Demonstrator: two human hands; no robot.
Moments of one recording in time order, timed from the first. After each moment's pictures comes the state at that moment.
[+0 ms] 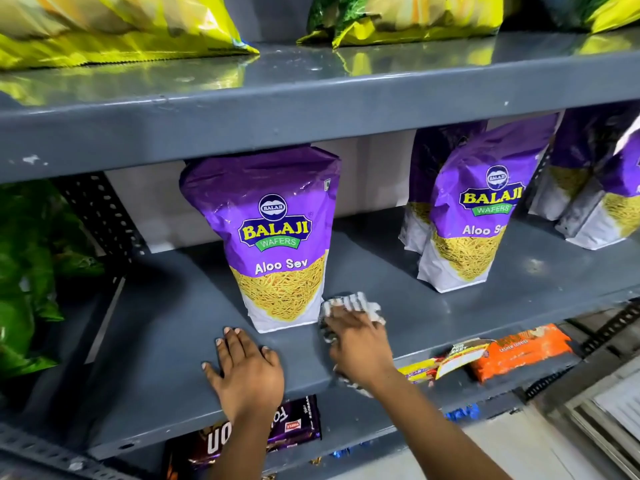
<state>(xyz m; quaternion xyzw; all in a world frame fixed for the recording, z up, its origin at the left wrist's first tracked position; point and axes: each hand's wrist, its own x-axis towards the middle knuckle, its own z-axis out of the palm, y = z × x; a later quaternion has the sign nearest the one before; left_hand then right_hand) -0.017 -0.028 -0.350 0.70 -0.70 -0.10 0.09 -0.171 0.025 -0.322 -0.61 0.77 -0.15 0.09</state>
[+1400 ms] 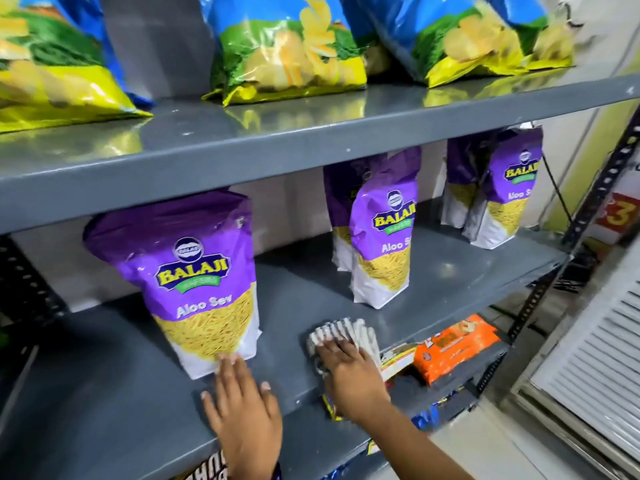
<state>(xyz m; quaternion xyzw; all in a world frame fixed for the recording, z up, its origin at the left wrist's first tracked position) -0.077 0.025 -0.349 0.56 -0.77 -0.05 0.30 -0.224 0.091 -0.322 -0.53 0.83 -0.14 0.09</state>
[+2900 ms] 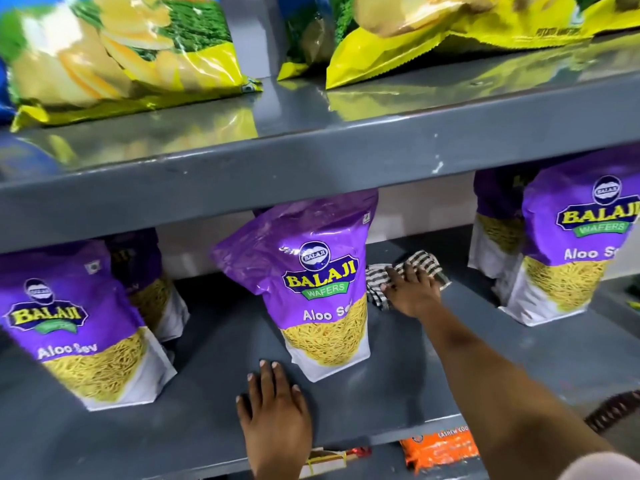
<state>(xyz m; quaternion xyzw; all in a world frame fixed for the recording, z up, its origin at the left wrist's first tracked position) -0.320 0.048 -0.354 0.67 -0.73 -0.08 0.07 -0.592 -0.035 -0.321 -0.51 0.84 -0.06 0.19</state>
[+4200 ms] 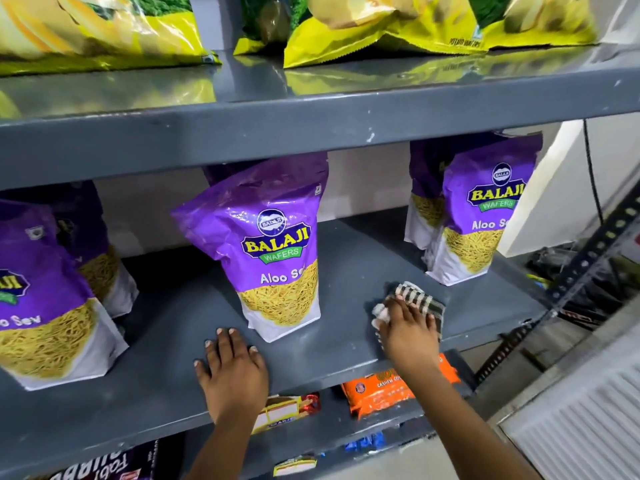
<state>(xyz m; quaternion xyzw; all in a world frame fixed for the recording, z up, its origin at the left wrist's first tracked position) -0.315 0.052 -0.351 0.67 -0.73 -0.10 0.11 -0.549 0.134 -0.336 -0.44 0.88 -0.17 0.03</state>
